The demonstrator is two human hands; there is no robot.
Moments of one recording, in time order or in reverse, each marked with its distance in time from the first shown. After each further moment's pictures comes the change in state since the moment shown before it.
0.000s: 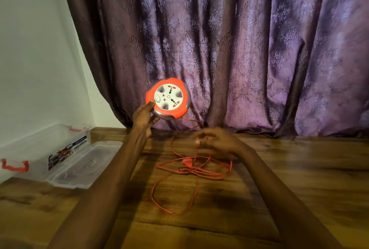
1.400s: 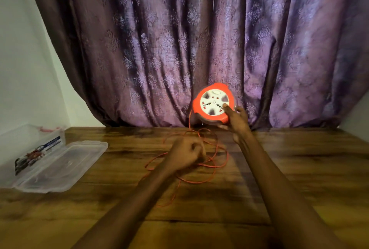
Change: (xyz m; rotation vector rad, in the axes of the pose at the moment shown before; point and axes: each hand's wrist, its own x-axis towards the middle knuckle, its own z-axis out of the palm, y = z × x) left_hand -0.132 -0.099 0.062 0.851 -0.773 0.624; right_hand -0.021 0.038 -0.055 0.981 0.894 0.456
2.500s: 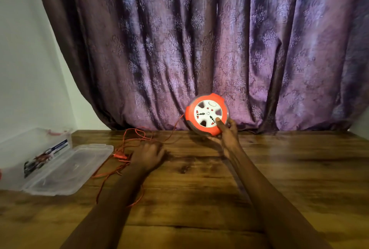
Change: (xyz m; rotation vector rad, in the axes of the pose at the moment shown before) left_hand -0.027 -0.125 -0.067 0.893 0.017 -0.294; right_hand -0.021 0.046 0.023 0.218 -0.106 0.081
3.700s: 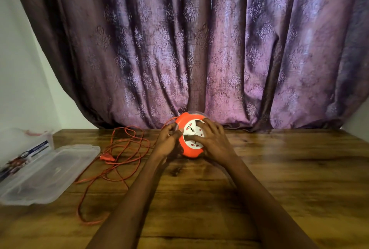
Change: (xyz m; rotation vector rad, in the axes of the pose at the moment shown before) left_hand 0.047 0.097 -0.003 -1.491 0.010 -0.274; right_hand 0.006 0.015 -0.028 -1.856 -0.448 -1.113
